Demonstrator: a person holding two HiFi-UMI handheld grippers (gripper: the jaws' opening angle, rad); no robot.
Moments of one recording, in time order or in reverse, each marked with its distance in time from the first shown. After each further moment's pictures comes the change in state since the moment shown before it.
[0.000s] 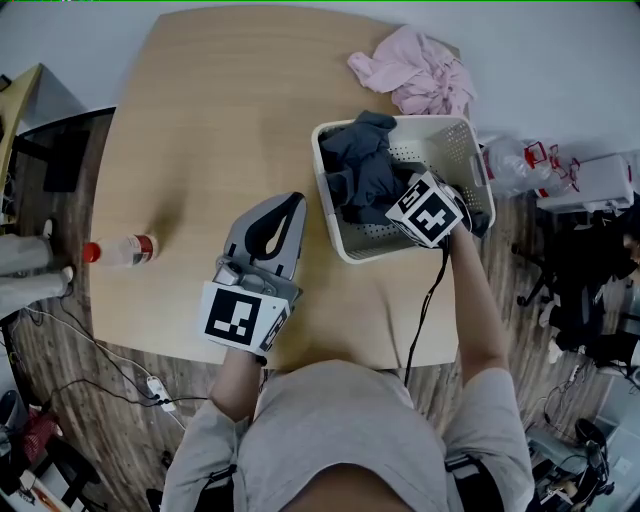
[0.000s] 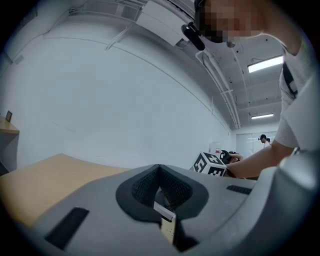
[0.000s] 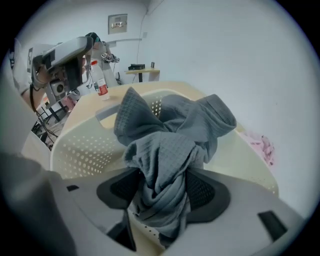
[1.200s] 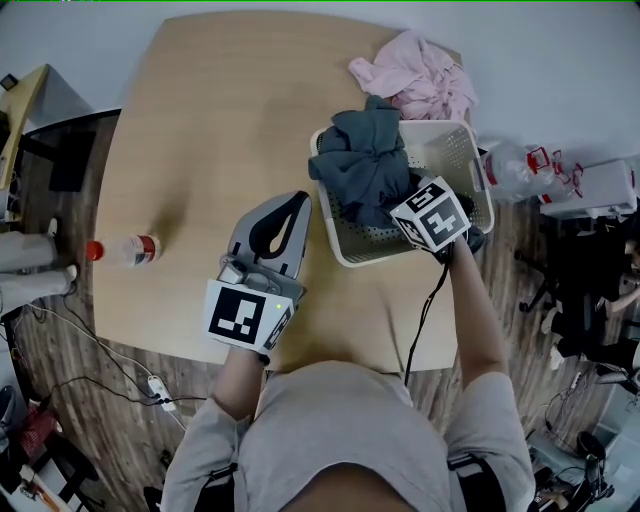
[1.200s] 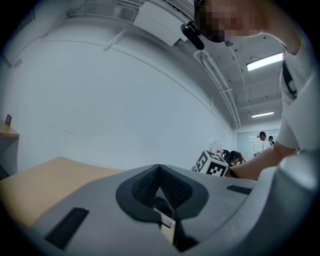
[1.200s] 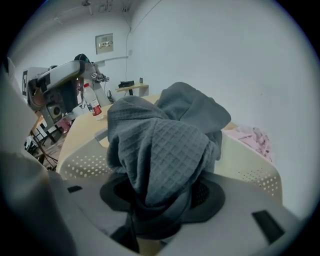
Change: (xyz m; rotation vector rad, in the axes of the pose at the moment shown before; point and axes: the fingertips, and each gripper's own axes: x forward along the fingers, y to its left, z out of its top) left arm 0.009 -0.009 0.009 0.020 -0.008 0.008; right arm -0.017 -0.009 0.011 0.166 -0.138 -0.008
